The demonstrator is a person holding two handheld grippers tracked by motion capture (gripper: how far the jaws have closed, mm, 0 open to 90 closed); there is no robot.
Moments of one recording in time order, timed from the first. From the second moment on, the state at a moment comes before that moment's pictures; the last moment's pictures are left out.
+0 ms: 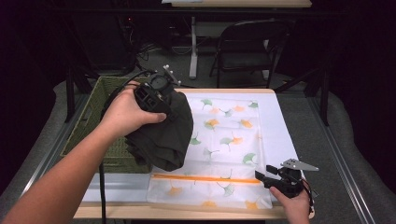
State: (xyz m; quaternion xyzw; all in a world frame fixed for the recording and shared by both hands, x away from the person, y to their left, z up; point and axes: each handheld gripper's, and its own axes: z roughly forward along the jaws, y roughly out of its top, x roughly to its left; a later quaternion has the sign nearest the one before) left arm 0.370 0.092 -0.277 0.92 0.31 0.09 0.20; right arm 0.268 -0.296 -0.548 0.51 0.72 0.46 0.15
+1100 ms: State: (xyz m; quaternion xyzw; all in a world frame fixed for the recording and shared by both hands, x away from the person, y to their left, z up) left arm 0.364 0.074 -0.314 0.93 0.28 0.04 0.23; right arm 0.268 -0.296 -0.547 0.50 0.72 0.45 0.15
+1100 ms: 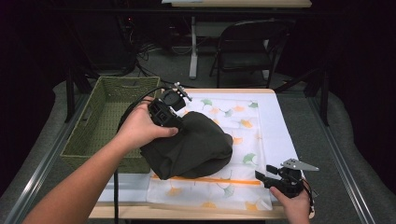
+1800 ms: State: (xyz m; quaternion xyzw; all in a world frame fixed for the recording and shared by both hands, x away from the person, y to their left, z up) left arm 0.360 0.088 -0.327 0.93 0.28 0.03 0.22; right arm 0.266 -0.292 -0.546 0.49 0.73 0.45 0.15
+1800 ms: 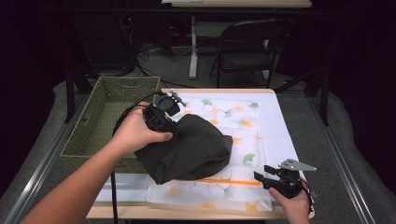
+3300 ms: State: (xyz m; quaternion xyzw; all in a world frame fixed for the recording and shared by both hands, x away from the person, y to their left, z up) left arm 0.341 0.126 -0.434 0.91 0.32 0.05 0.26; right arm 0.264 -0.281 -0.545 0.44 0.76 0.45 0.17
